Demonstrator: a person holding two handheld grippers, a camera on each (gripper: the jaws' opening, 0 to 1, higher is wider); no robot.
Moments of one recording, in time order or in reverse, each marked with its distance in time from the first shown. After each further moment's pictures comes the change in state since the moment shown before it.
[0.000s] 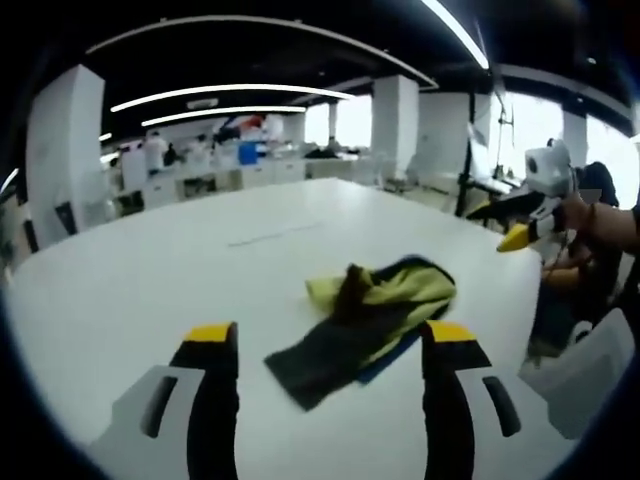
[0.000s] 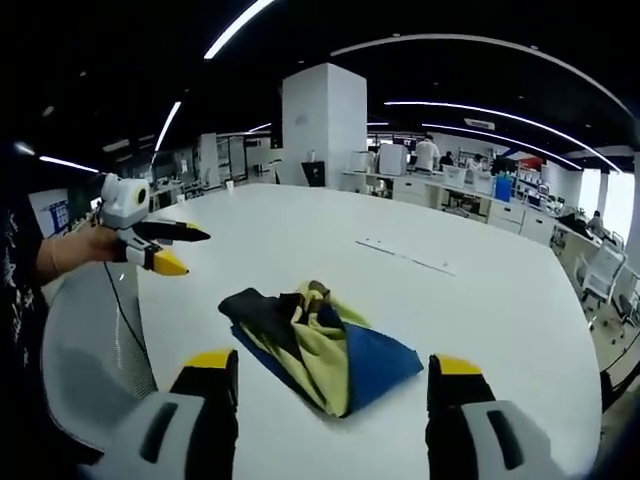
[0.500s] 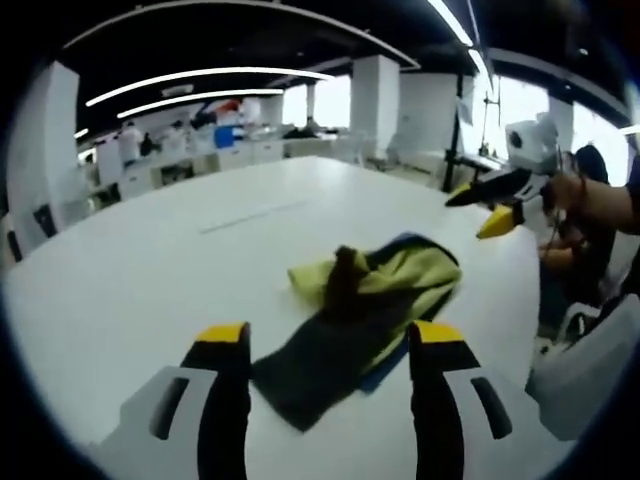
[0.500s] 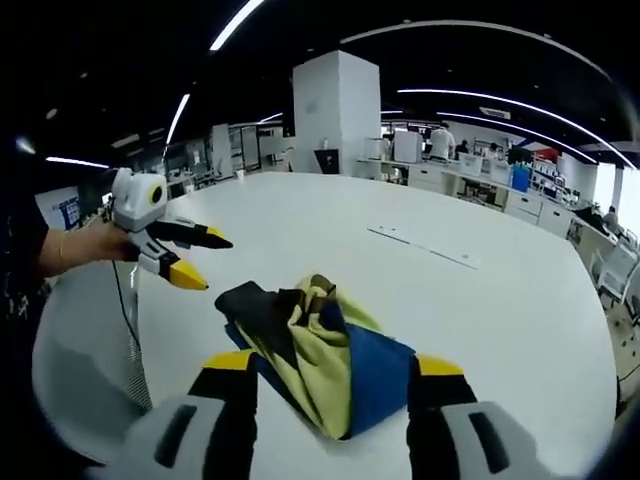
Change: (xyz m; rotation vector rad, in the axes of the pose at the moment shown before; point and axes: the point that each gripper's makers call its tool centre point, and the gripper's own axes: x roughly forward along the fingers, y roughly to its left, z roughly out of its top) left arm 0.049 -0.005 -0.022 0.033 0.099 -0.087; right arm 0.042 -0.008 -0.005 0.012 0.059 0.056
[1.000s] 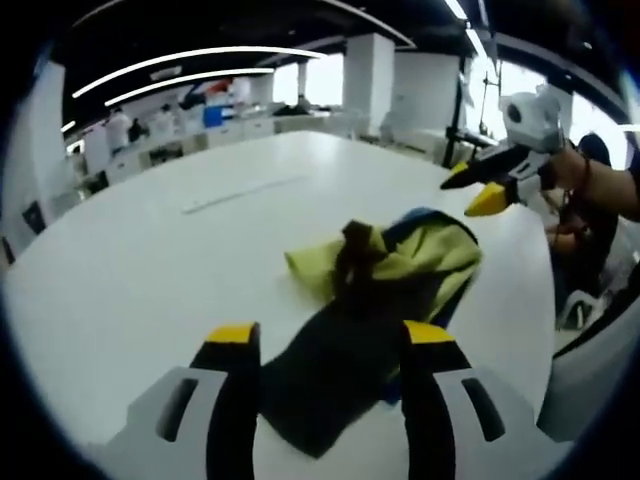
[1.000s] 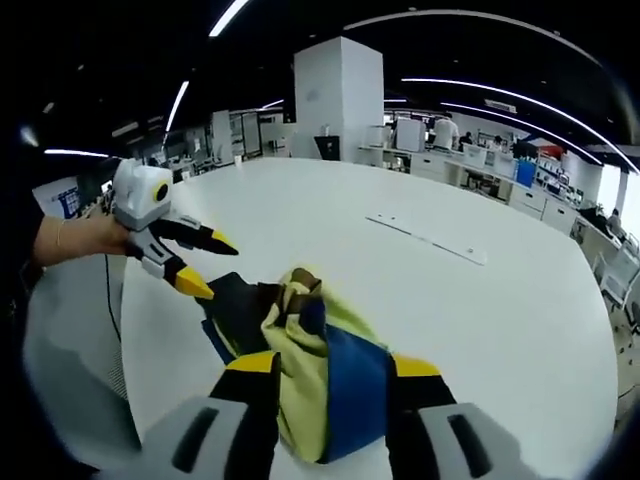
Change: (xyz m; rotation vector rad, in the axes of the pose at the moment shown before) left arm 0.043 0.011 -0.017 0.006 0.091 -0.037; right arm 0.035 -0.015 -0.001 -0.030 0.047 0.010
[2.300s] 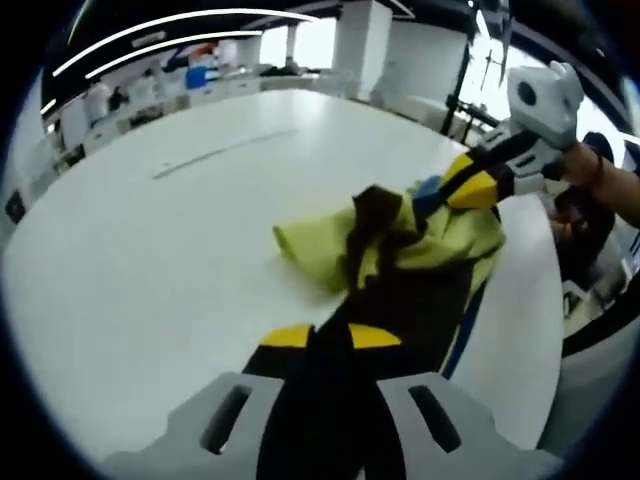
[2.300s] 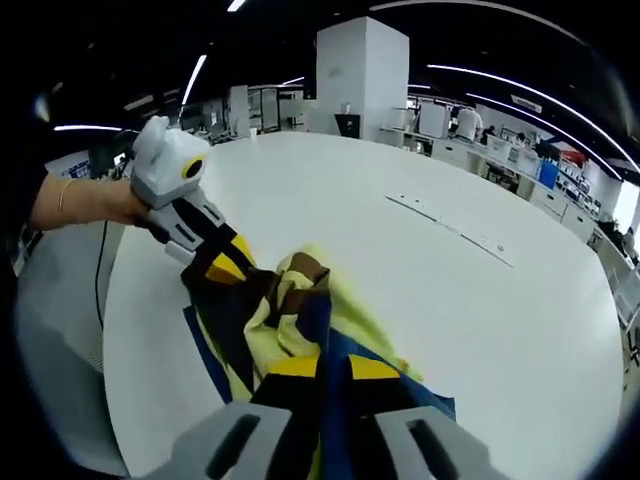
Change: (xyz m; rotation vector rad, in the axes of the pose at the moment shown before) left arm 0.049 0.003 -0.018 -0.025 0.181 -0.080; right arm 0.048 0.002 -0.011 -0.079 0.101 0.045
